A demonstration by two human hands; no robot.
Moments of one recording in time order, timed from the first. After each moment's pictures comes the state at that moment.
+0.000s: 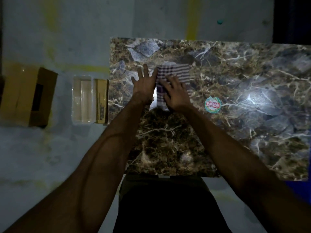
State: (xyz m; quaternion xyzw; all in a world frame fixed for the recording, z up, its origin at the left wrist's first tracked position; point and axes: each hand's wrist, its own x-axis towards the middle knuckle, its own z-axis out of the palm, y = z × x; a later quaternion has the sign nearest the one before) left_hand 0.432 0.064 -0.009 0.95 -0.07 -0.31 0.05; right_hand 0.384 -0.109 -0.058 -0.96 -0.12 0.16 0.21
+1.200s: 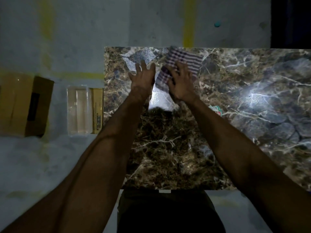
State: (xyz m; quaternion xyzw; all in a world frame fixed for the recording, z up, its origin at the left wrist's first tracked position) left_hand 0.495 0.050 -0.006 0.96 -0.07 -0.28 0.05; right_hand 0.462 -0.130 -0.062 -0.97 -0.04 0.12 0.23
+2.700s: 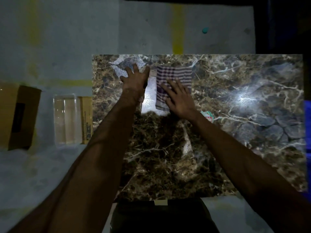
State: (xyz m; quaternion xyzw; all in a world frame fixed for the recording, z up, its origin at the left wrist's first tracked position) left_hand 0.521 0.041 -0.014 0.95 -0.09 -0.31 0.05; right_hand 0.425 -0.171 -0.074 -0.97 -0.14 0.12 0.17
